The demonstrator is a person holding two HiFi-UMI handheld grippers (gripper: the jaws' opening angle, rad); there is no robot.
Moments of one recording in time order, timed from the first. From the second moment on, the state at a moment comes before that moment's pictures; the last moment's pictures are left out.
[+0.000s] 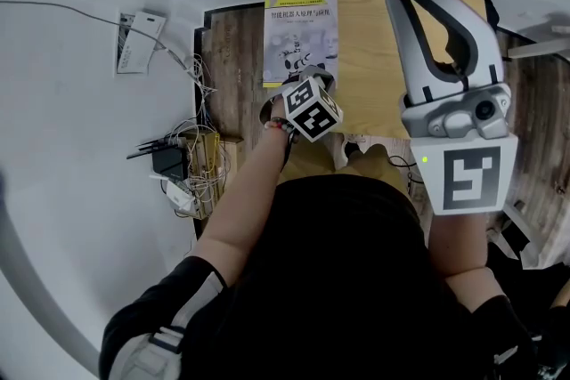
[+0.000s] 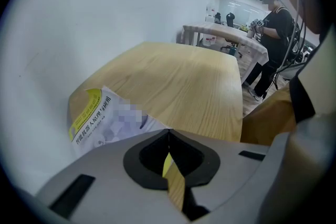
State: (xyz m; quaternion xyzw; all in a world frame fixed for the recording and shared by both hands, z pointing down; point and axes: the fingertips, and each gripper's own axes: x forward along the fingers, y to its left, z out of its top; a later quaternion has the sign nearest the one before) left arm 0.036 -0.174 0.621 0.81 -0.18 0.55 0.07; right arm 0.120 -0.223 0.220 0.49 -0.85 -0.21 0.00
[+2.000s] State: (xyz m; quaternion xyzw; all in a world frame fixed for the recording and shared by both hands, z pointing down) left arm -0.214 -0.243 0.515 0.73 -0.46 0.50 0.07; right arm -0.042 -0.269 0.232 0.37 -0.91 -0.20 0.01
